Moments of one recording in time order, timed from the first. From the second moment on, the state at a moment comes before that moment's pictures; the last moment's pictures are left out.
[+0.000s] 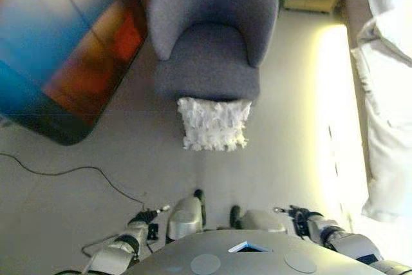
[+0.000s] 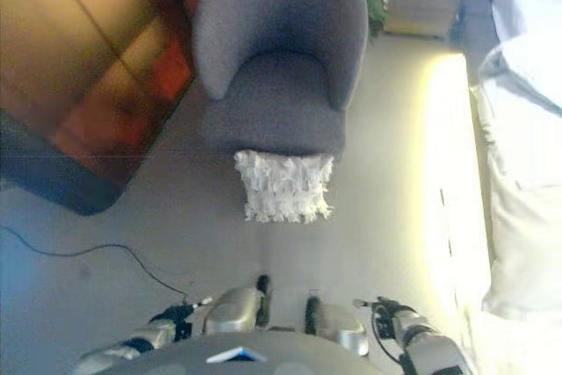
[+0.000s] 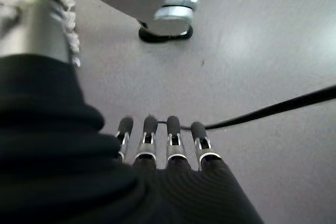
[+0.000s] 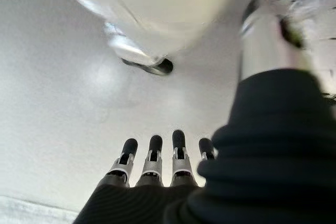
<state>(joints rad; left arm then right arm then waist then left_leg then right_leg) -0.02 0.24 -0.23 1.23 -0.27 0.10 0.12 -0.08 -0.27 0.24 1.35 0.21 0.12 0.09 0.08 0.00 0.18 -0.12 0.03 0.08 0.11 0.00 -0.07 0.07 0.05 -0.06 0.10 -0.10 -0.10</state>
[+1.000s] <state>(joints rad) -0.12 0.28 -0.25 1.29 -0.21 0.08 0.07 -0.11 -0.21 0.25 1.24 0.26 0.05 0.06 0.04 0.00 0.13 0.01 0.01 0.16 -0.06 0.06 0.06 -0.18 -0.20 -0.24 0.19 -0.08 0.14</state>
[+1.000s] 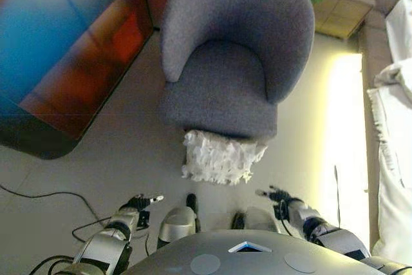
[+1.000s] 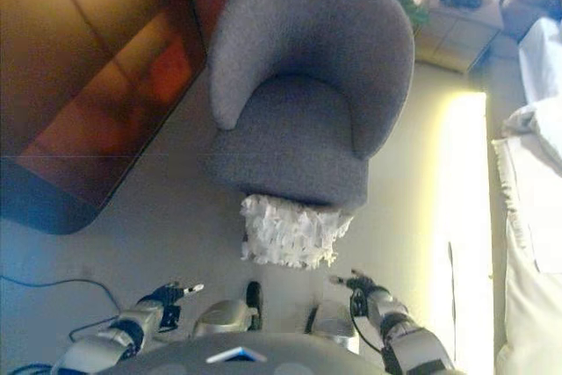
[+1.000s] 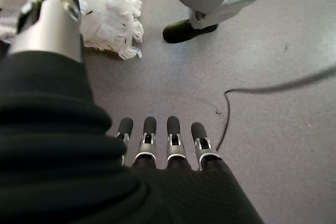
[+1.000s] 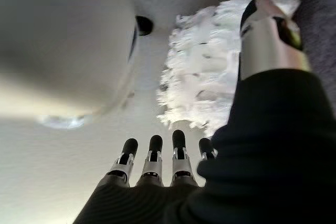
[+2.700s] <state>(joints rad) -0.81 0.49 -0.46 0.93 -0.32 -0.18 0.52 -0.66 -0.56 0.36 0.88 0.19 -0.08 -0.43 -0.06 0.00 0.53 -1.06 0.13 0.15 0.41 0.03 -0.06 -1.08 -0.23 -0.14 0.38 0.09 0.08</state>
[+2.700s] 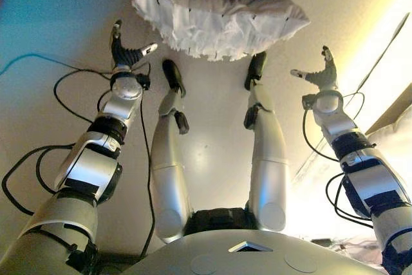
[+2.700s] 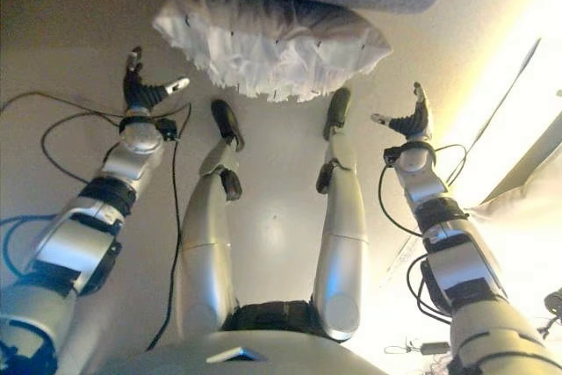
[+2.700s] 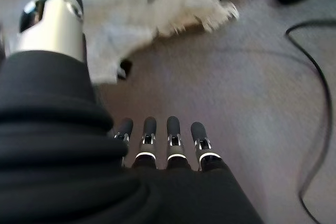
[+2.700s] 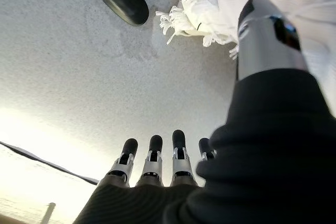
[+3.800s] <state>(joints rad) -1.36 0.61 -0.73 1.12 -0.31 -0.32 0.40 -1.25 -0.68 0.63 0.95 0.20 -0.28 -0.39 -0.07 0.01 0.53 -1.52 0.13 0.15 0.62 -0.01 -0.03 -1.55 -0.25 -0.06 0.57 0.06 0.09</state>
